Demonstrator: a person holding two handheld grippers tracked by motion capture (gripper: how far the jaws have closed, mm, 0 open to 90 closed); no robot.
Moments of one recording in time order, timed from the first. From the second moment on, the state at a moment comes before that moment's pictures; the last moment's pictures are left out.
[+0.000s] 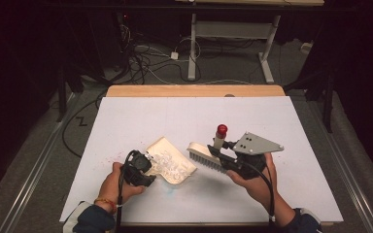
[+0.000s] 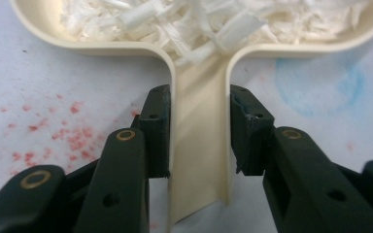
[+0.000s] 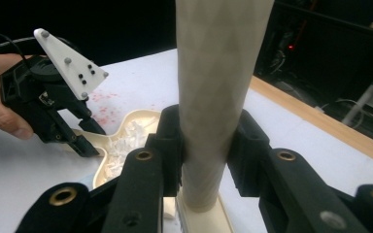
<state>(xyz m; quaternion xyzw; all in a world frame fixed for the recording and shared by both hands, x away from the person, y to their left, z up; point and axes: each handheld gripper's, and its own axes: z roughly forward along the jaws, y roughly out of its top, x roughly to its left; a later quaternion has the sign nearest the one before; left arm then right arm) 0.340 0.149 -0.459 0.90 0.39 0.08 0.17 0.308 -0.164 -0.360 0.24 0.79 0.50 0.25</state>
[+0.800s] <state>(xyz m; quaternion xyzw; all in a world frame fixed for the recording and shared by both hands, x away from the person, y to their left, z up) 0.358 0.189 -0.464 0.83 0.50 0.10 0.22 0.291 -0.275 -0.347 0.29 0.80 0.47 0.22</state>
